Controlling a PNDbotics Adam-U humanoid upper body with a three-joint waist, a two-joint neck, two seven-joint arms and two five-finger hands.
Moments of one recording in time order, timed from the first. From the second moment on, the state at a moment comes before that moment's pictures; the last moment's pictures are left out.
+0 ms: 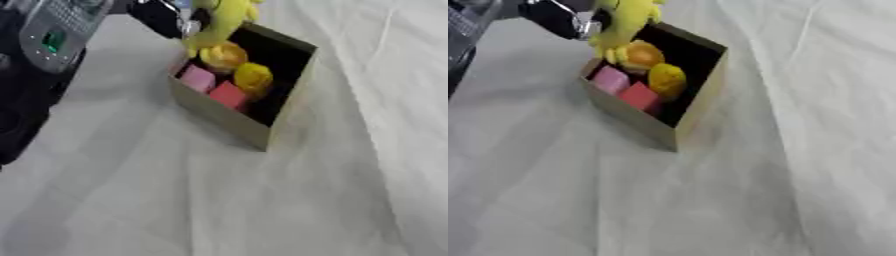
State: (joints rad) left arm -1.25 0.45 -0.38 -1.33 -0.66 0.03 -0.61; right arm -0.52 -0.87 0.09 -1.99 -0.16 0.05 -0.42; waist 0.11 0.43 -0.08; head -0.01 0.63
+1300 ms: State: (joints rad) left arm -0.94 0.65 -0.12 -1.87 -0.31 0.21 -0.13; right arm -0.50 -0.86 0.08 -1.99 -0.16 0.04 -0.42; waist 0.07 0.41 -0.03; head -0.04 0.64
